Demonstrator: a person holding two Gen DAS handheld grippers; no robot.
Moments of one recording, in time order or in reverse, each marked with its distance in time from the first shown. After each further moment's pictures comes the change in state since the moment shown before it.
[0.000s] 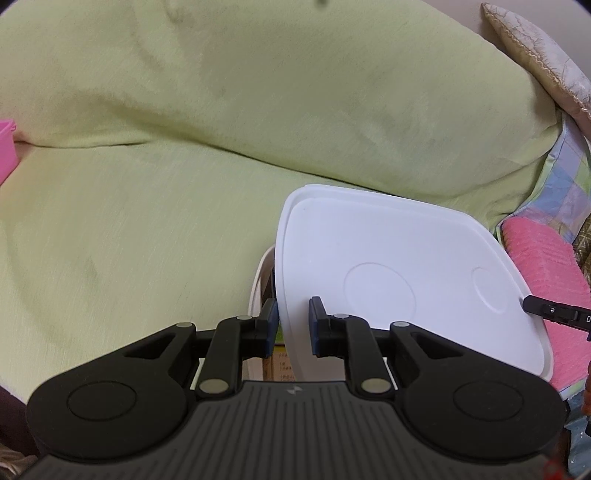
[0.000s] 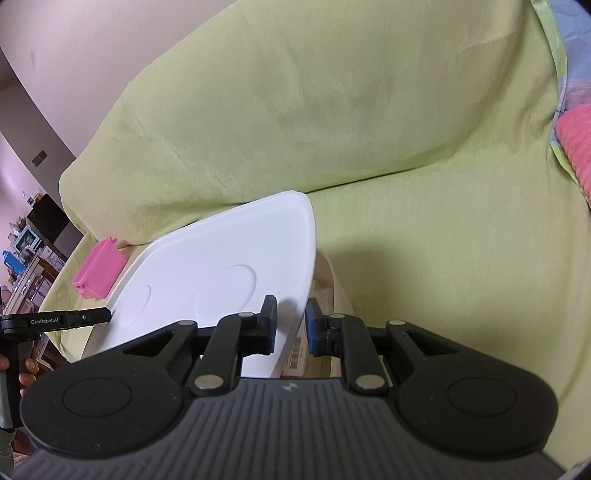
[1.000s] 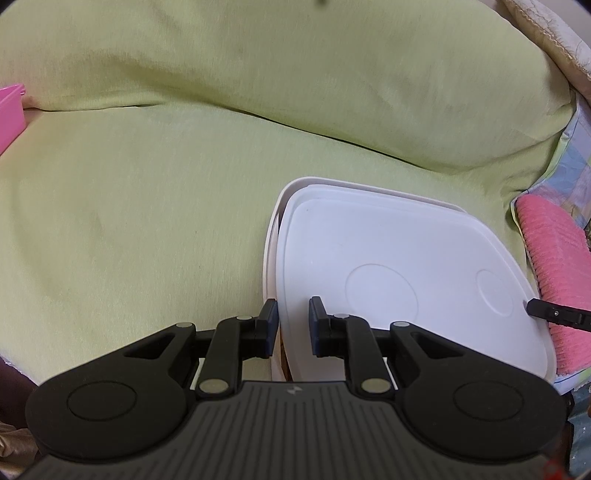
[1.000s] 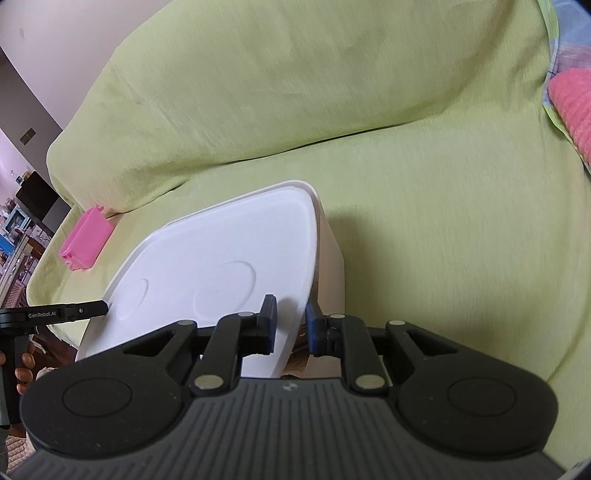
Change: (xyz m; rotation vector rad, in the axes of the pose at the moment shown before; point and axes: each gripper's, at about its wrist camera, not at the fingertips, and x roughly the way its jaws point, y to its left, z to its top) left arm 0.017 0.016 -0.038 -0.022 0.053 0.024; right arm 0.014 -0.003 -0.042 -0.001 0.083 -0.037
